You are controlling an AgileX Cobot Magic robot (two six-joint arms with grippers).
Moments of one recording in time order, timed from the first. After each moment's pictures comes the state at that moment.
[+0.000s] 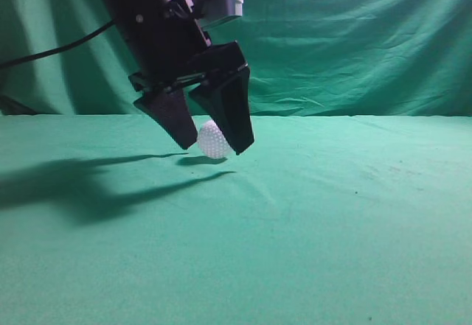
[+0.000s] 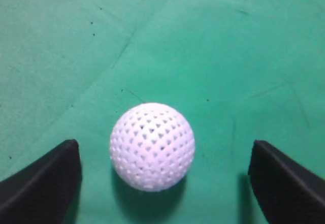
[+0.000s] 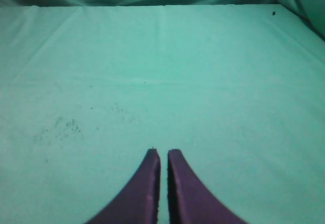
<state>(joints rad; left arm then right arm) -0.53 1.99 -1.30 -0.50 0.52 0.68 0.10 -0.01 0.03 0.02 0.40 -0.05</state>
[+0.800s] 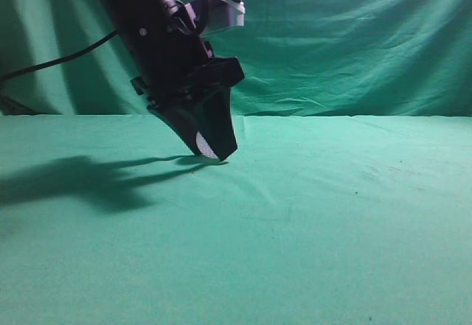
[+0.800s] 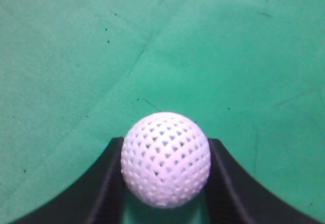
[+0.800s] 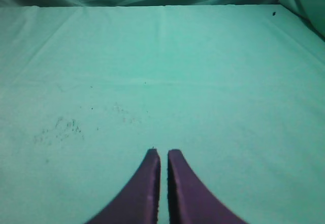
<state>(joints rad) -0.53 2.02 -1.31 -0.47 0.48 0.68 0.10 -0.01 0.03 0.02 0.40 -0.05</state>
